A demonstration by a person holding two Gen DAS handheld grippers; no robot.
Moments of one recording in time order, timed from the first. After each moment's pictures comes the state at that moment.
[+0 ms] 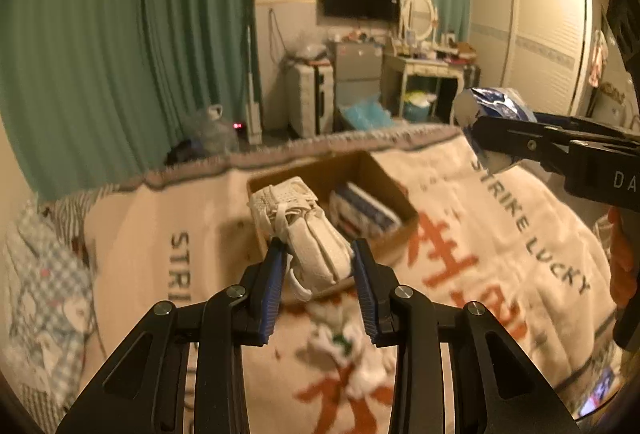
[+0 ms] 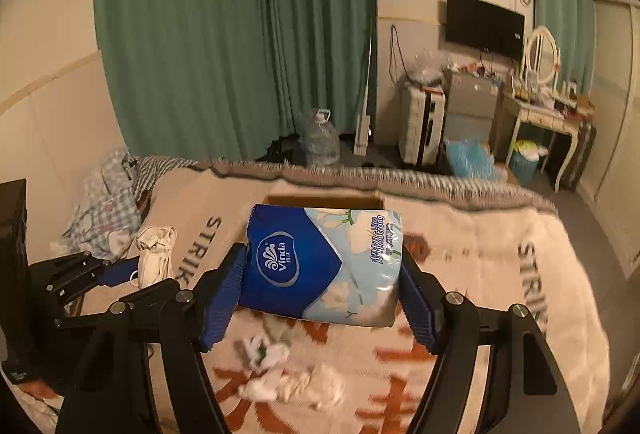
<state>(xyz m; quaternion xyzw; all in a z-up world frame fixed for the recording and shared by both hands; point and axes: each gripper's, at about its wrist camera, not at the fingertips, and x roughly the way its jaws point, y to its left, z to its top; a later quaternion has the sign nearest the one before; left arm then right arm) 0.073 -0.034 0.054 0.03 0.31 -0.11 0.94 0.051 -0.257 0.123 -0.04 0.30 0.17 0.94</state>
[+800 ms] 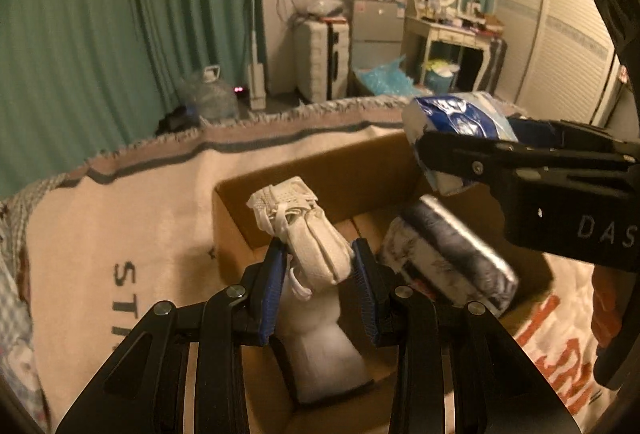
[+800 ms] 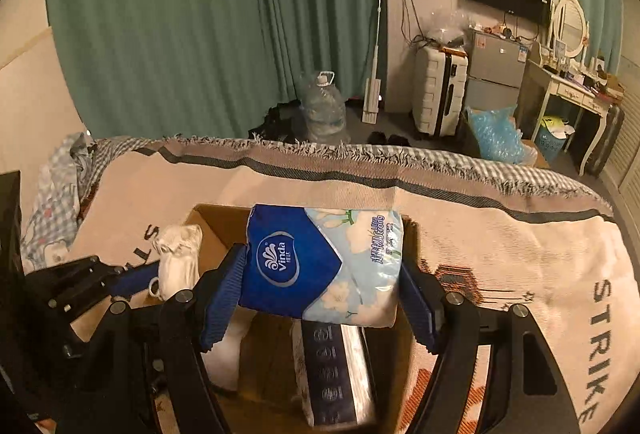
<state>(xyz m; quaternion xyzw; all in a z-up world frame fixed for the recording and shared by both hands) 0.245 -0.043 -0.056 0.03 0.38 -0.10 0.92 0.265 -0.221 -0.008 -0.04 0.37 0.18 0.91</state>
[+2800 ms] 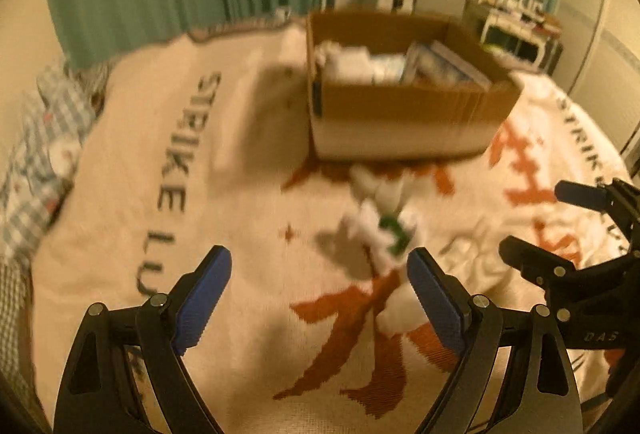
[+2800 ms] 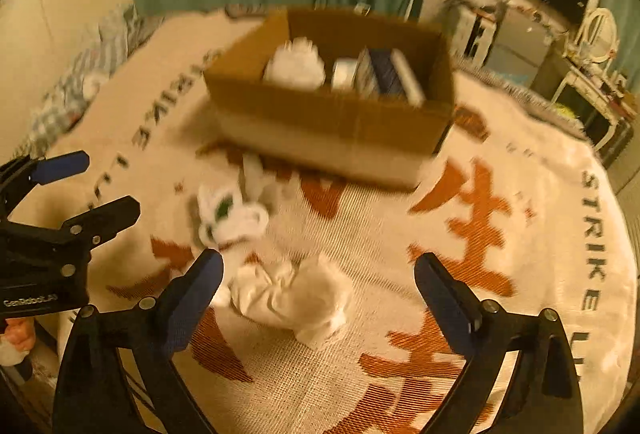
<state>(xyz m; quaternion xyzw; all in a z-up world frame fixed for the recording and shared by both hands) 0.053 -0.028 -0.106 -0.03 0.45 0.02 0.89 0.057 -0.242 -0.087 -0.14 0.45 0.21 0.85</state>
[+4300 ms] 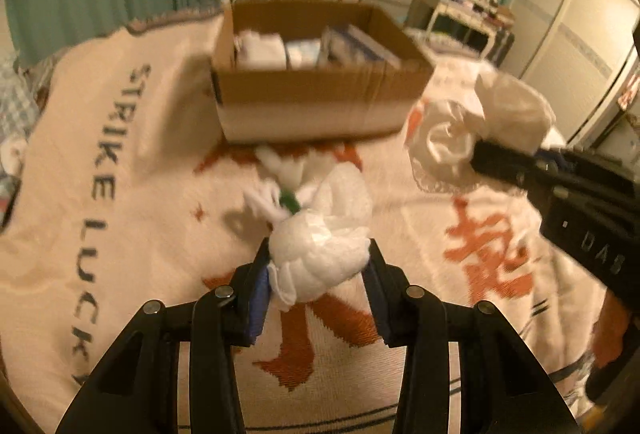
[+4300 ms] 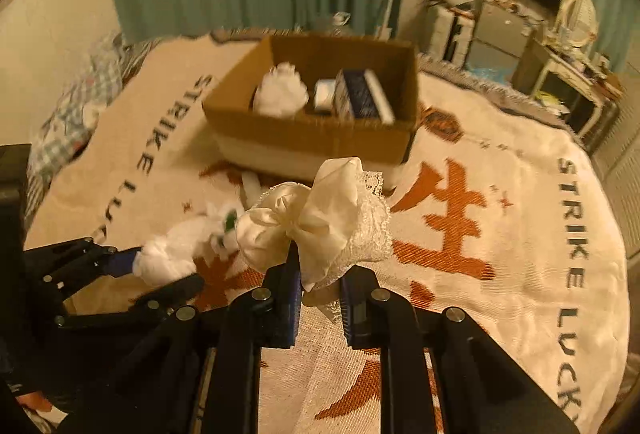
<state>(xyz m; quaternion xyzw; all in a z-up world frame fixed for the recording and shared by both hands) 0.035 -0.064 -0.070 -0.06 0.46 -0.09 0.88 0.035 -0.258 -0.029 -0.11 0.43 0.18 0.88</state>
